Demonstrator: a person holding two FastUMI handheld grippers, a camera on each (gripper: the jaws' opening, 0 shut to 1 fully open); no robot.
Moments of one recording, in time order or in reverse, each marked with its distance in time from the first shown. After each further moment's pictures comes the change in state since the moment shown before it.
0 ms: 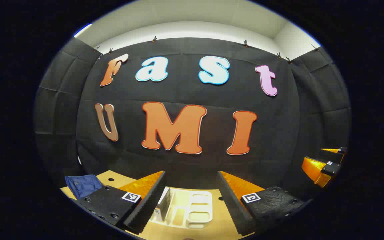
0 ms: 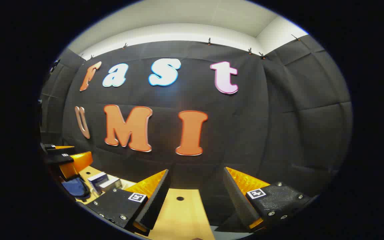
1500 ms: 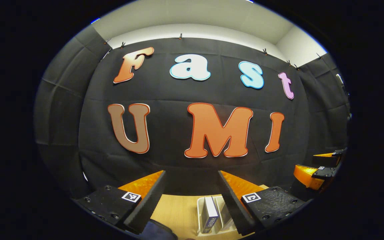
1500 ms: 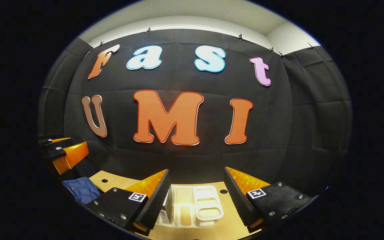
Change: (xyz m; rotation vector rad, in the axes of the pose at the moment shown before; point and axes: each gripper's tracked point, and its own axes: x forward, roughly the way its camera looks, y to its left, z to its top) left arm 0.081 0.287 -0.017 0.016 -0.061 -0.068; right arm 0.041 0.264 -0.042 0.039 0.085 -0.053
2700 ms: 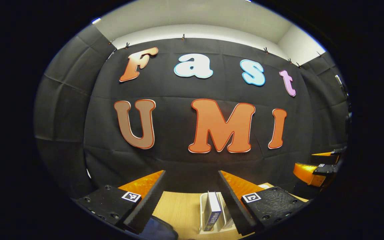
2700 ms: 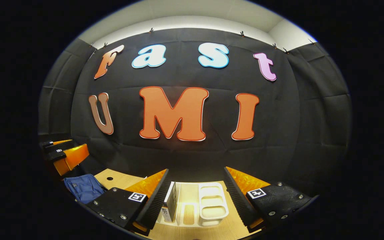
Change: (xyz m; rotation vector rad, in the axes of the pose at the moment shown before) left arm -0.016 0.011 -0.032 0.032 0.014 0.020; right arm 0.002 0.006 -0.020 0.011 -0.005 0.072
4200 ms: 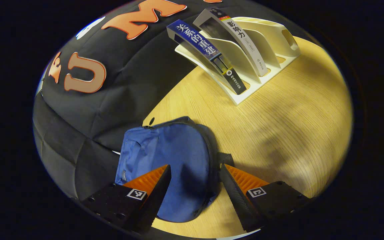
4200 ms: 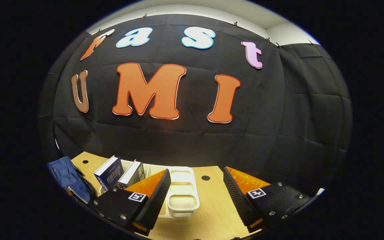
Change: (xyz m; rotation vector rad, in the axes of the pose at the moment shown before) left arm -0.102 0.079 -0.387 0.807 0.902 0.072; right arm 0.011 -0.072 -0.062 -0.078 0.134 -0.161
